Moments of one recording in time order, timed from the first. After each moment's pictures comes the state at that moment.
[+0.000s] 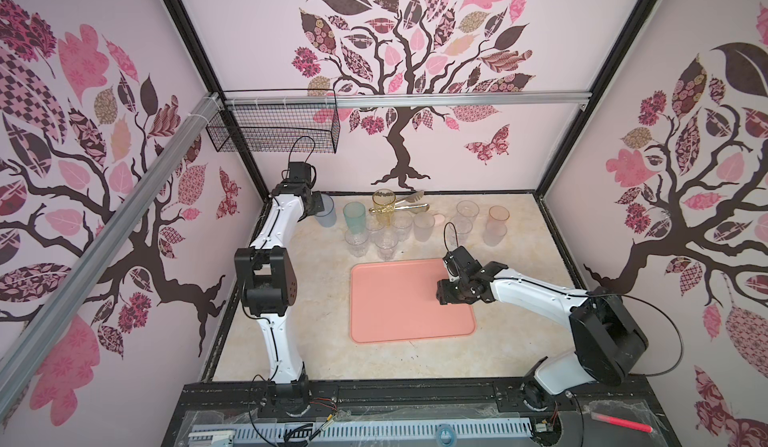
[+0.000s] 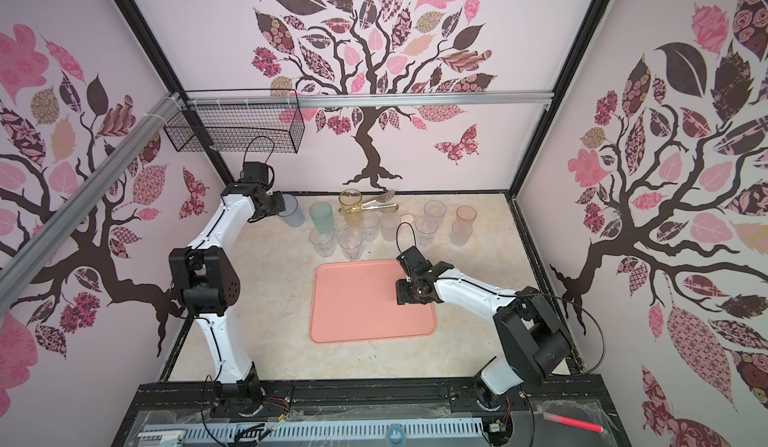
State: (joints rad) left arm 0.02 1.98 1.85 -0.80 -0.14 -0.22; right arm 0.62 1.51 0.88 -0.53 -0.03 0.53
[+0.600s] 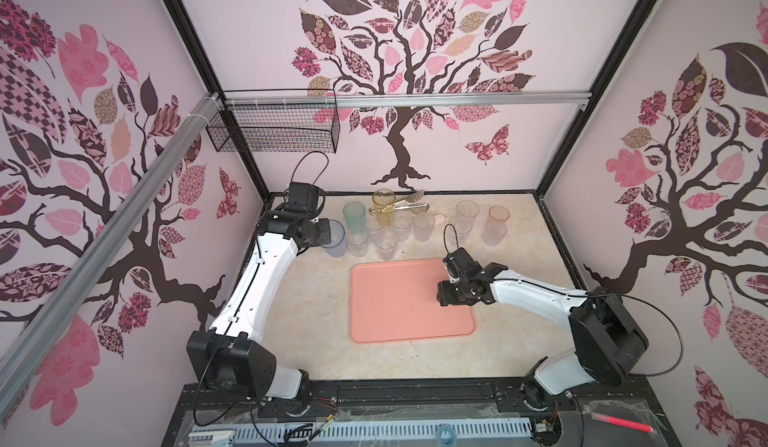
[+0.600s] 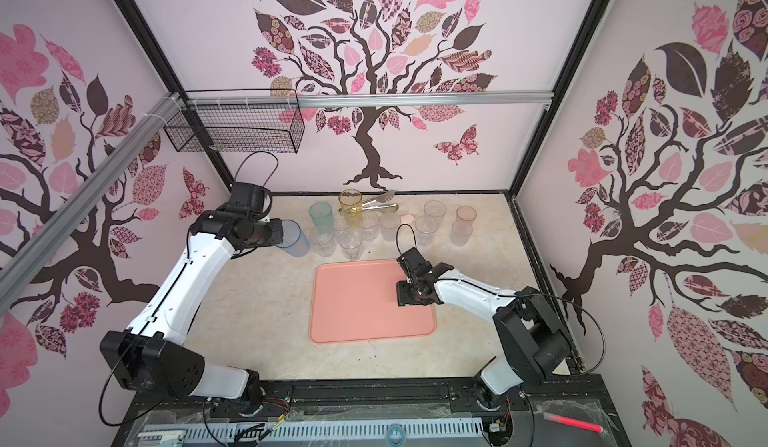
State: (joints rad) left arm -0.20 1.44 1.49 -1.07 -0.12 -0.21; right arm 0.63 1.51 0.87 -0.52 -0.03 0.53
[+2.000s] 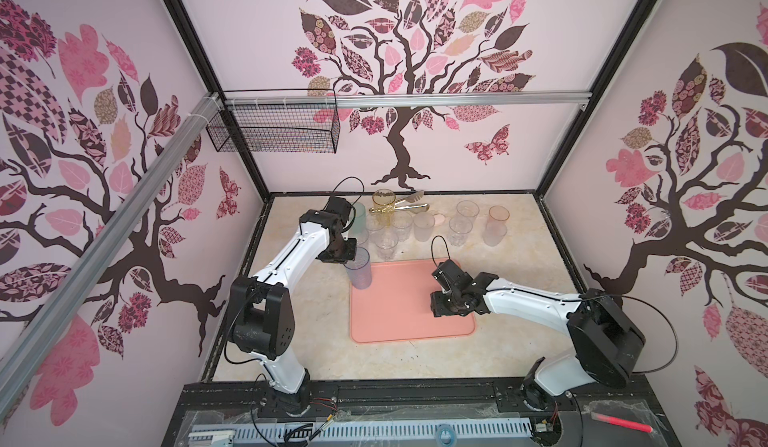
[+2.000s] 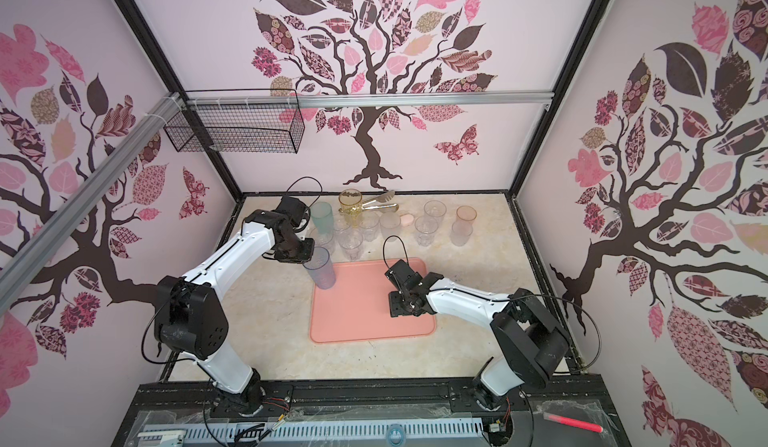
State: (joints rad) left arm -0.28 1.70 1.45 -1.05 -0.01 -0.18; right arm 0.76 1.51 0.84 -0.51 0.03 0.62
